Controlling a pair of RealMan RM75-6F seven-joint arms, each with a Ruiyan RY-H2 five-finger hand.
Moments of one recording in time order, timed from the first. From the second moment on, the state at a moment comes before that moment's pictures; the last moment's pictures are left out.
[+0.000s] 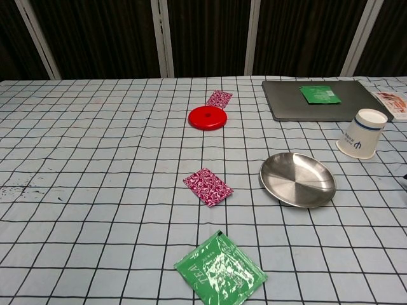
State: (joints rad) left arm -0.03 -1.11 -0.05 -1.65 1.53 1.57 0.20; right arm 0.32 -1.32 0.00 -1.34 -1.41 0.97 0.09
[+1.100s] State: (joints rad) left arm -0.04 -1.12 -0.05 -1.66 1.53 1.57 0.22; right arm 0.32 -1.34 0.00 -1.32 -1.41 1.01 0.06
